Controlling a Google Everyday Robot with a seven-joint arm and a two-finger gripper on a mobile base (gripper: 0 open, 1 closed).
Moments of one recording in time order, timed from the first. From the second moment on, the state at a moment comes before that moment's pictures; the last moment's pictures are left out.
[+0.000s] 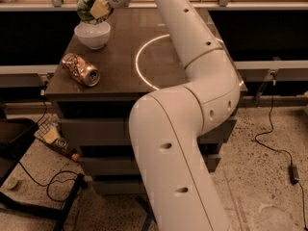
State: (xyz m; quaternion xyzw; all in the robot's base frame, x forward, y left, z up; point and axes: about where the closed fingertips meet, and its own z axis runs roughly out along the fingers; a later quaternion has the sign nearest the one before) arm 0.829 0.159 0.961 -0.52 0.72 0.19 0.41
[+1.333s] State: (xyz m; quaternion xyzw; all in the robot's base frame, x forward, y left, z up) arm 0.843 0.173 0.940 -0.52 0.73 0.18 0.41
